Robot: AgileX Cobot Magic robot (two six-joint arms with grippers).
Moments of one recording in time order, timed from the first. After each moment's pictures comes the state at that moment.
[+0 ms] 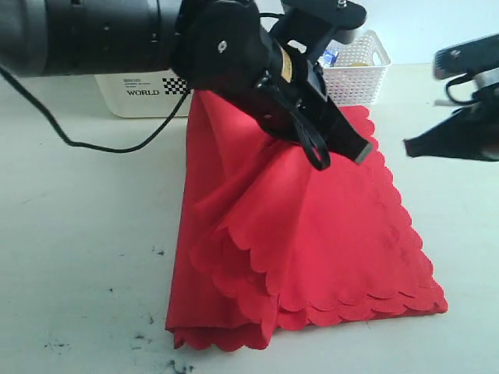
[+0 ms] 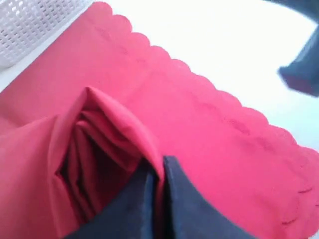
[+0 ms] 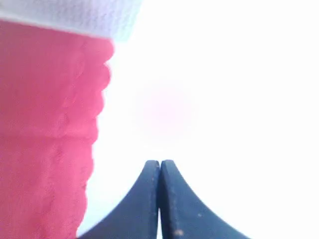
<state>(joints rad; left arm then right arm) -0.92 1.87 -1.46 0.09 0.53 -0.09 0.28 1.42 -0.59 1.42 -0.32 -1.44</state>
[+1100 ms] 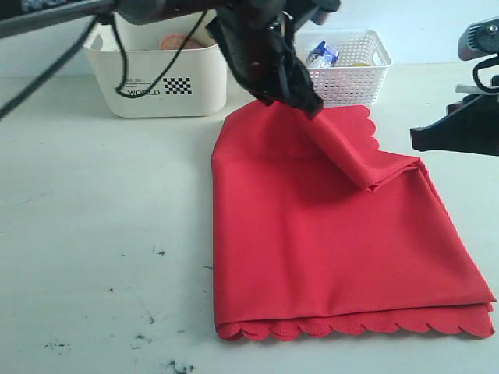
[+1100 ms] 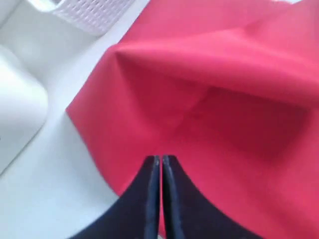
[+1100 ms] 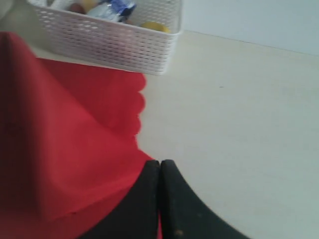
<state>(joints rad) -0.80 2.15 -1.93 0.24 0.97 -0.04 0.28 1.25 -0.54 1.39 -0.17 -1.43</state>
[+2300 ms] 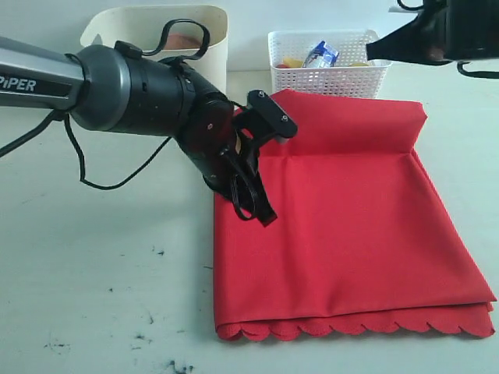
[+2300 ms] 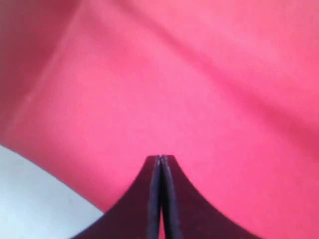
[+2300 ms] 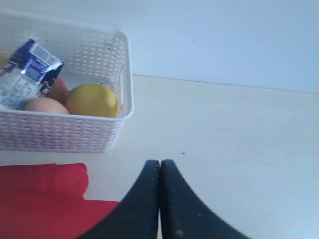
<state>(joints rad) -0.78 2.08 -1.35 0.15 0.53 0.12 0.29 1.80 -1.14 1.70 -0.44 -1.70</state>
